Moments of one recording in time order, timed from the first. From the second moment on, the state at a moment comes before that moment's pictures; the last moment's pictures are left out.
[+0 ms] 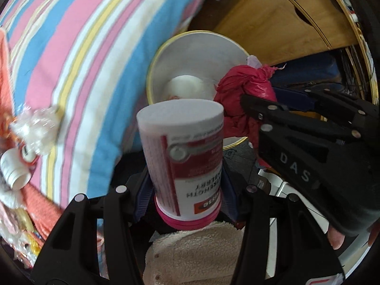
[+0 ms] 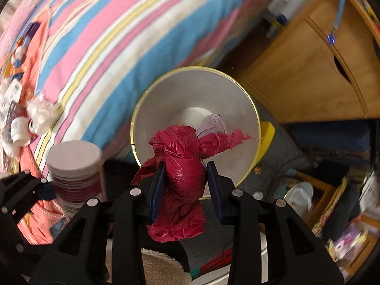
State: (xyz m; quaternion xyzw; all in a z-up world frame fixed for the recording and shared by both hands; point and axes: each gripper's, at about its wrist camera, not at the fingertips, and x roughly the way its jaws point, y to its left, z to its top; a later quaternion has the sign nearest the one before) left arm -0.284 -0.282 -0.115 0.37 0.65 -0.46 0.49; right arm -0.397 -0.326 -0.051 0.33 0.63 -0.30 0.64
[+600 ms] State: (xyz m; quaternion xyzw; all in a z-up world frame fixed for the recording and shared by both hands) left arm -0.240 -0.260 -0.128 0.34 0.67 -0.42 0.51; right arm -0.376 -0.318 -0.049 0.32 0.63 -0.28 0.65
